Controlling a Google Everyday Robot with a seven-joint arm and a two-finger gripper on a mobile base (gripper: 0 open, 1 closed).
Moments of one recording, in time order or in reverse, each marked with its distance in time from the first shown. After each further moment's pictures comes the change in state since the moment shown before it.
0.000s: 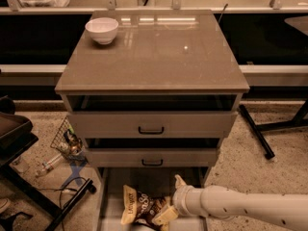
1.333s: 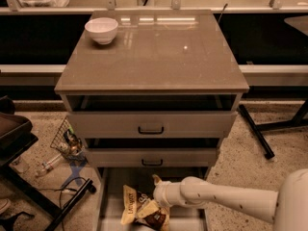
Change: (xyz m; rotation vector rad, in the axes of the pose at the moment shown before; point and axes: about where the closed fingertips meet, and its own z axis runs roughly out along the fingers) arm -0.008 0.005 0.125 -0.187 -0.120 0.004
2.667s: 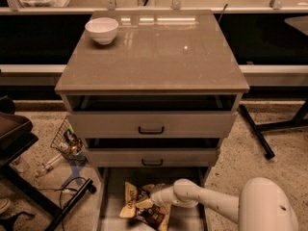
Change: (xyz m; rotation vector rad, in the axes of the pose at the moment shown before) arm 0.076 -0.057 0.102 -0.040 -0.033 0.024
